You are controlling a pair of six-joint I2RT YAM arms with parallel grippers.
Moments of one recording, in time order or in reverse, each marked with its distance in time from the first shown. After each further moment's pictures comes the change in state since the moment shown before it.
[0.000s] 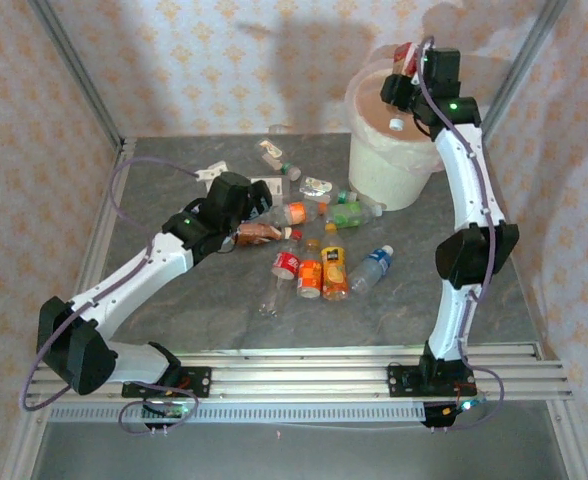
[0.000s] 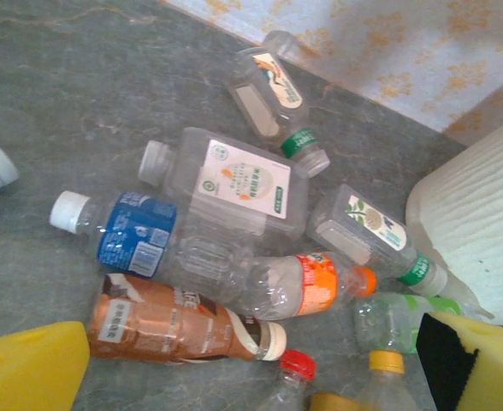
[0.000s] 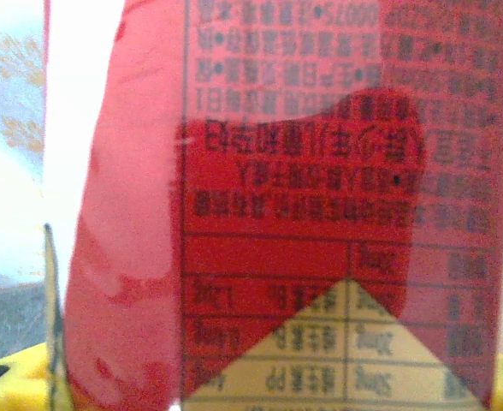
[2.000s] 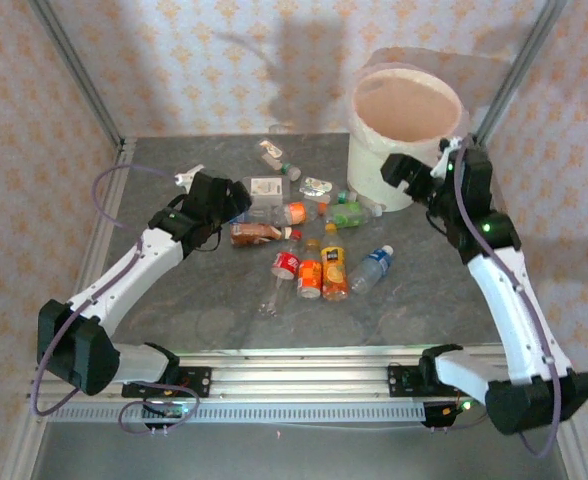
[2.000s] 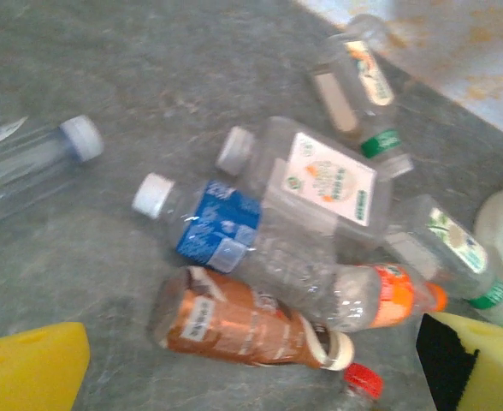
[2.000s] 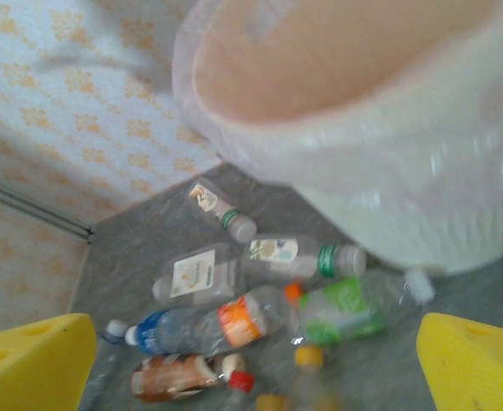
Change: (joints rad) left arm 0.151 0.006 -0.011 -0.066 0.106 0.001; right arm 0.090 -0.963 -1.095 0.196 -0.035 0.294
